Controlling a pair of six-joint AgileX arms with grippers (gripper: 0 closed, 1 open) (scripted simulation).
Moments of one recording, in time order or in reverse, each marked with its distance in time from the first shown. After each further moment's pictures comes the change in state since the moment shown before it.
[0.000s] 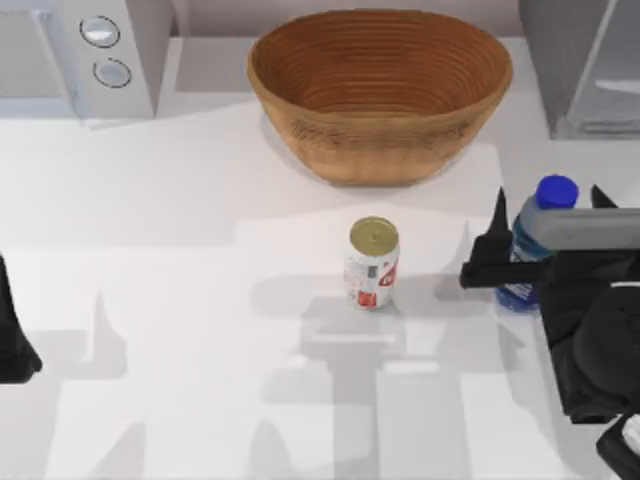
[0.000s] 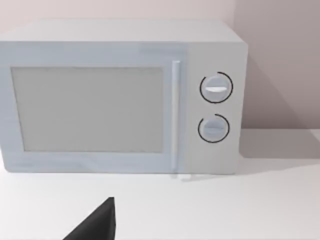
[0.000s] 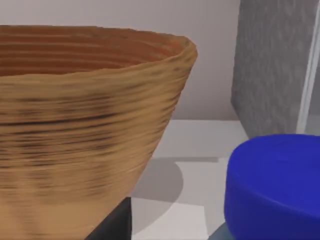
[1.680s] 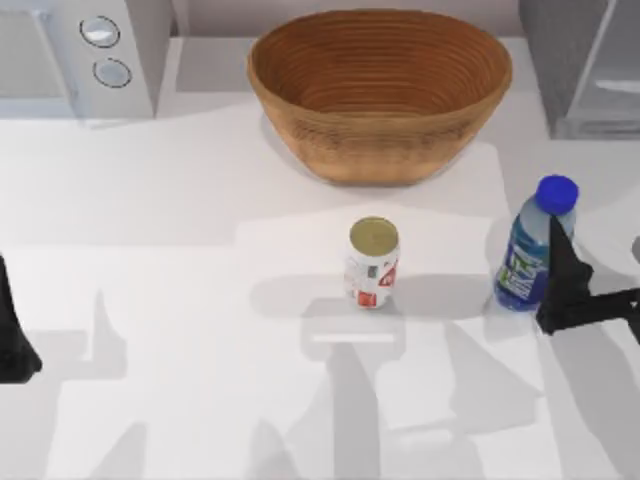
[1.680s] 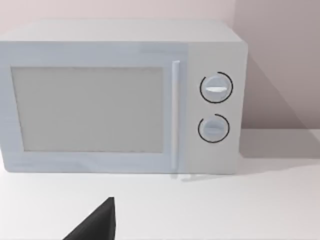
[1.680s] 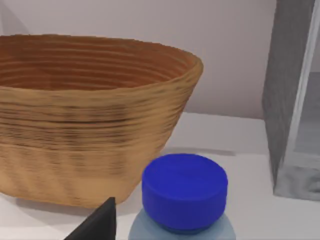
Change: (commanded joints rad) left arm 0.000 0.000 0.000 0.000 0.000 0.000; right arm -0.129 -0.662 -0.258 -0.458 -0.318 0.018
